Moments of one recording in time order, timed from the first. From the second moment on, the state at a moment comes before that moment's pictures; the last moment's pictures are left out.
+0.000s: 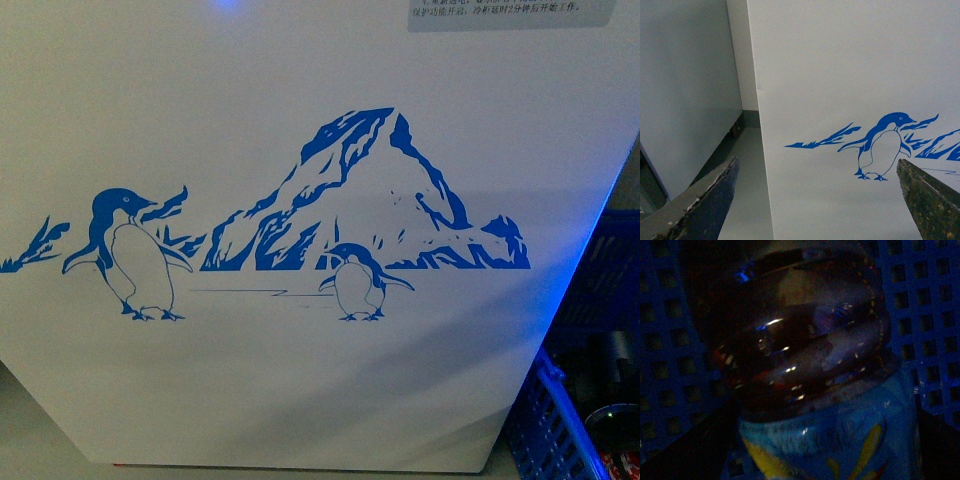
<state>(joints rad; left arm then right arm) 0.00 0.00 0.02 0.00 0.00 0.00 -0.19 3.05 1.64 0.37 0.13 -0.01</state>
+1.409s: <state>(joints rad) 0.00 0.00 0.02 0.00 0.00 0.00 -0.25 1.73 0.91 0.44 -0.13 -0.17</state>
